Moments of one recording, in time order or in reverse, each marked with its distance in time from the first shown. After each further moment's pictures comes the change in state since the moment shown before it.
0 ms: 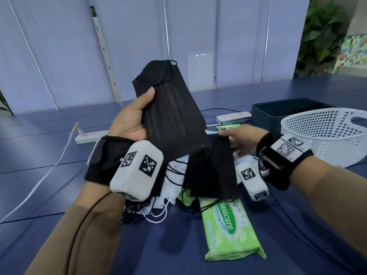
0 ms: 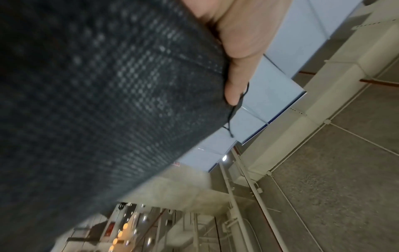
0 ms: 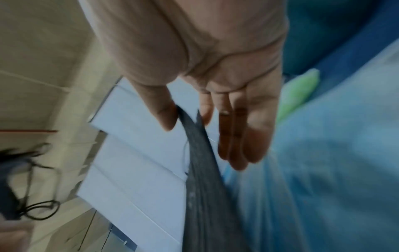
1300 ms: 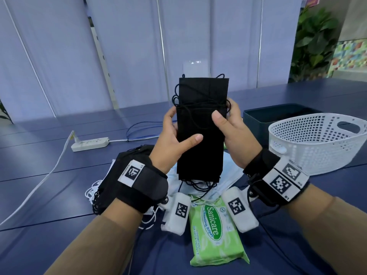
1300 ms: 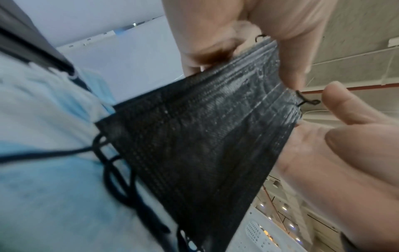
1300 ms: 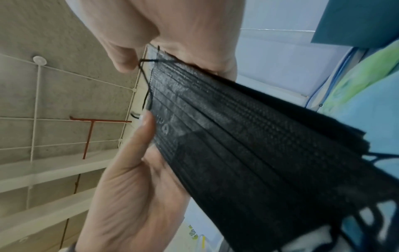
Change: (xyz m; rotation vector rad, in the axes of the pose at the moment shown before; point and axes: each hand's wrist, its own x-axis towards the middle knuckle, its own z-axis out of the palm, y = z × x) left_hand 0.011 -0.083 0.016 0.708 -0.170 0.393; right_hand -0.046 -0.003 0.024 0.313 0.024 -0.877
